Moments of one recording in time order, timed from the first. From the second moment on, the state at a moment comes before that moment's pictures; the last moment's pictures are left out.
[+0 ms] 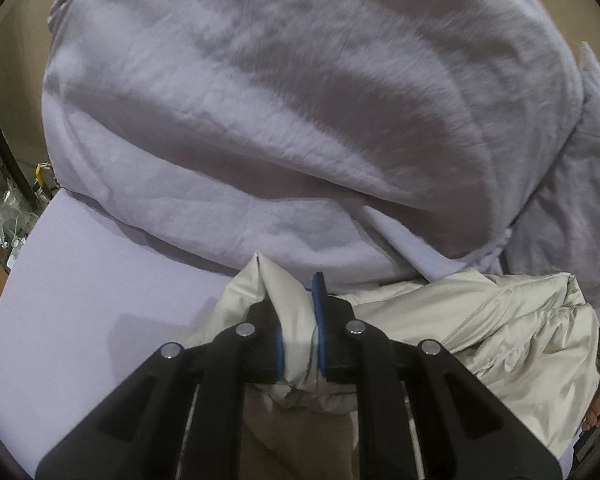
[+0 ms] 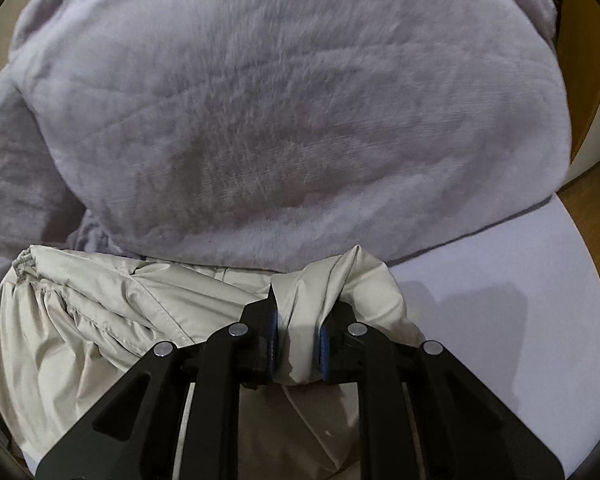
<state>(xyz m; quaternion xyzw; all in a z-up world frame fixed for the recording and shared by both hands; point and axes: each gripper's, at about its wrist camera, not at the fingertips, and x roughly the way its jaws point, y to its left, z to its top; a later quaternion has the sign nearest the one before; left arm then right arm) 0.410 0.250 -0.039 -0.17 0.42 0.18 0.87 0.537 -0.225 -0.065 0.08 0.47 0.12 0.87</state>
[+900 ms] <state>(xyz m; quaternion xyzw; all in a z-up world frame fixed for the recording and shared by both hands) 0.373 0.209 -0.019 -0.16 0.40 0.16 0.89 0.443 -0.233 -0.021 0.11 0.45 0.17 0.87</state>
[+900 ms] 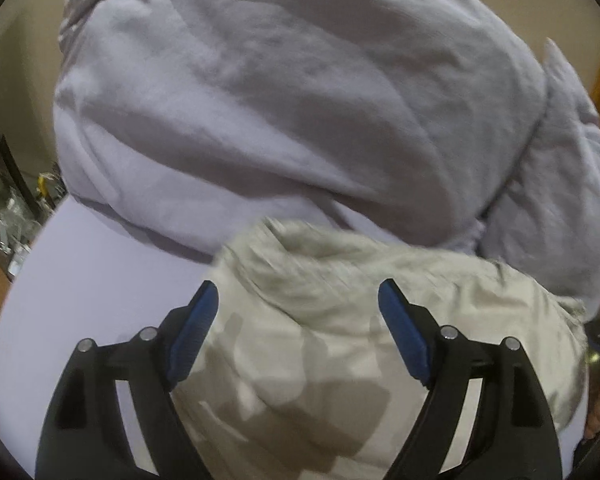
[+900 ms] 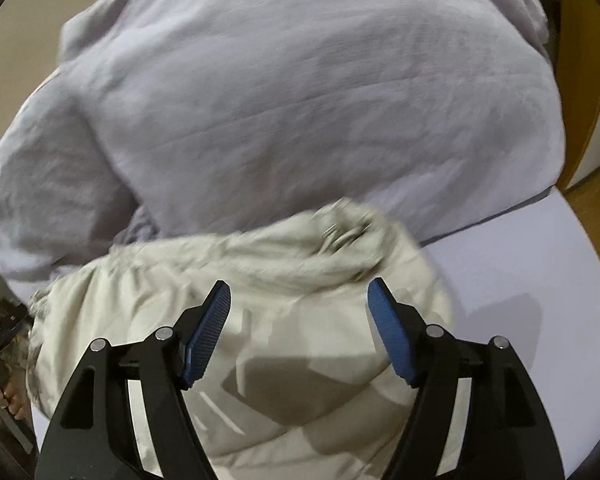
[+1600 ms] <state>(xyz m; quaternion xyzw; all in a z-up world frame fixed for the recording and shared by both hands) 0.387 0.149 -0.076 -0.12 0.39 0.19 0.89 0.428 -0.144 -0.056 -0.08 0.41 0.15 0.90</state>
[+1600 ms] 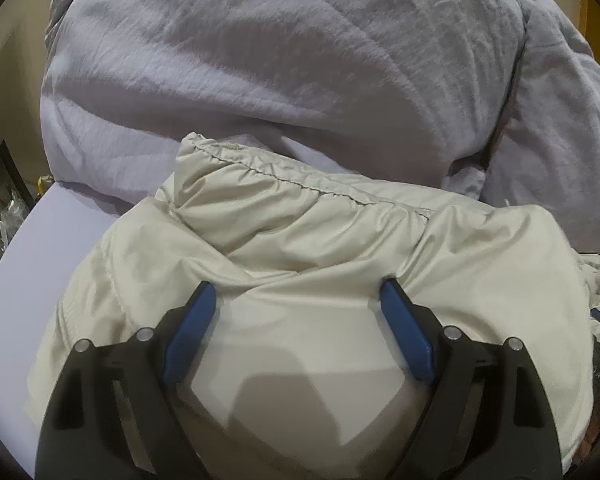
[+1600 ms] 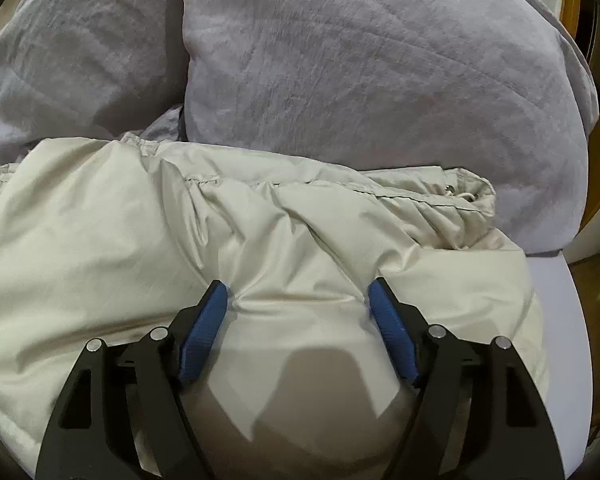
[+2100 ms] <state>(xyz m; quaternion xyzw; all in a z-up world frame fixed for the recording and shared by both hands) 0.414 0.170 -0.100 -0.13 0.39 0.21 0.89 0.462 -0.118 -0.075 -0.06 0.39 0.15 0.90</state>
